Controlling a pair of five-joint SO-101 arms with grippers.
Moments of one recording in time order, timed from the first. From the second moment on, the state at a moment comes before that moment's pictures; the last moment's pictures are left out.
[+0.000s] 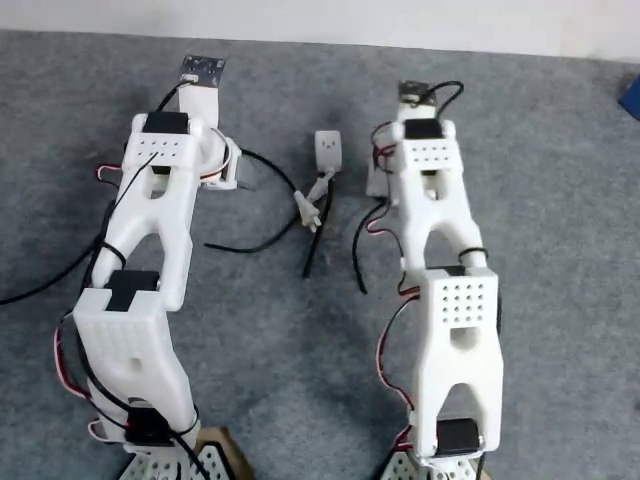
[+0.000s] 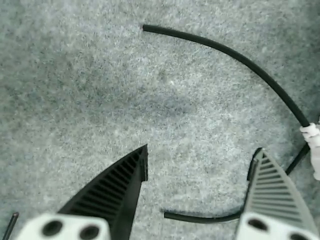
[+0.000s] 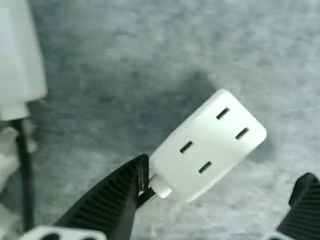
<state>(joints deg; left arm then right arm) -4.8 26.8 -16.4 69.2 -2.9 -10.0 50.9 -46.3 80.6 -7.7</state>
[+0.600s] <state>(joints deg) -4.8 26.8 -14.7 67.9 -2.9 -7.9 49.8 -37.3 80.7 -3.6</state>
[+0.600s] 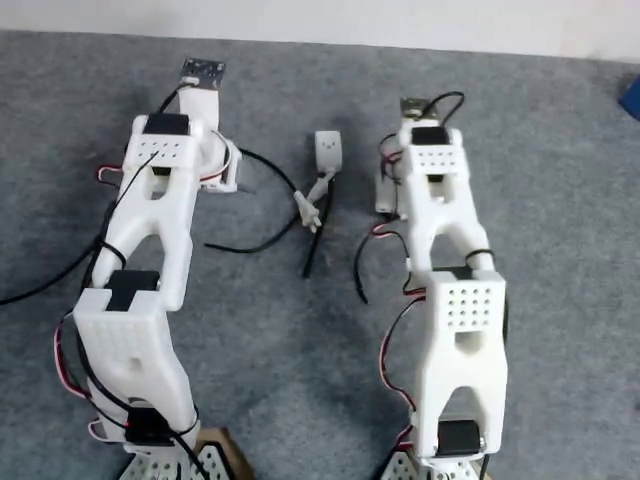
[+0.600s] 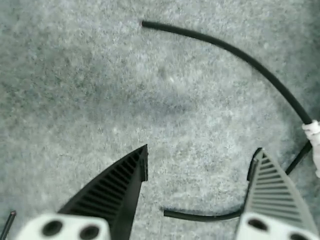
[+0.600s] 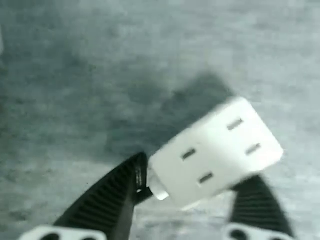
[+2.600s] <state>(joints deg) -29.0 30.3 -11.1 62.5 -13.2 -51.2 -4.1 -26.8 100.2 8.5</state>
